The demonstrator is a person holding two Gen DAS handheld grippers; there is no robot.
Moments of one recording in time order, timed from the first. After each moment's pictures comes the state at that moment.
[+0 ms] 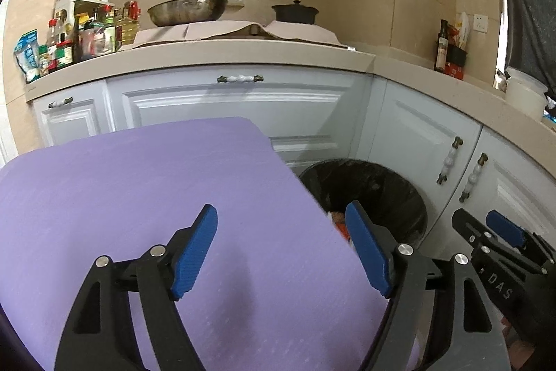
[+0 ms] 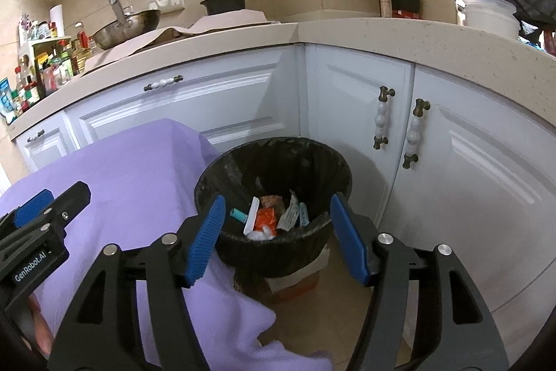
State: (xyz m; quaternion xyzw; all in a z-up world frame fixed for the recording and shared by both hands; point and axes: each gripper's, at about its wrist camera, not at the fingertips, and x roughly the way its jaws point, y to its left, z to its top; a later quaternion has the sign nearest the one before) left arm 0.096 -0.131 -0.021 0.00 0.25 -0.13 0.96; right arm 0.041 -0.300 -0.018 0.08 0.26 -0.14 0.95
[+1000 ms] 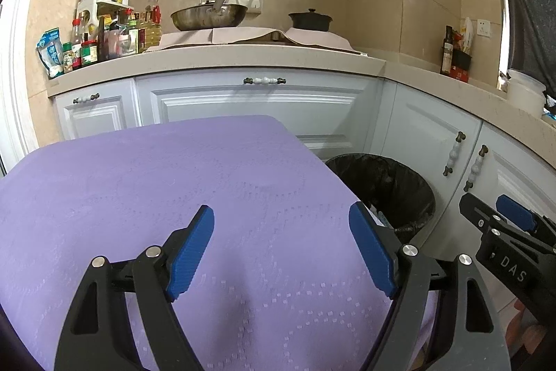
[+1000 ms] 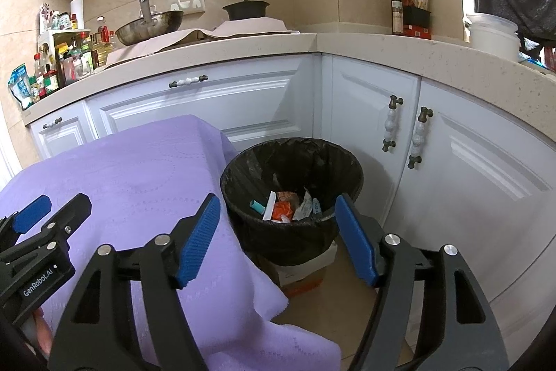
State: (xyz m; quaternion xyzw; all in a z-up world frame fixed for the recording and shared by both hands) left arm 0.055 -0.091 -0.025 0.00 0.24 -0.11 0.97; right arm 0.007 -0.261 -0.009 0.06 0.24 -0.12 0.96
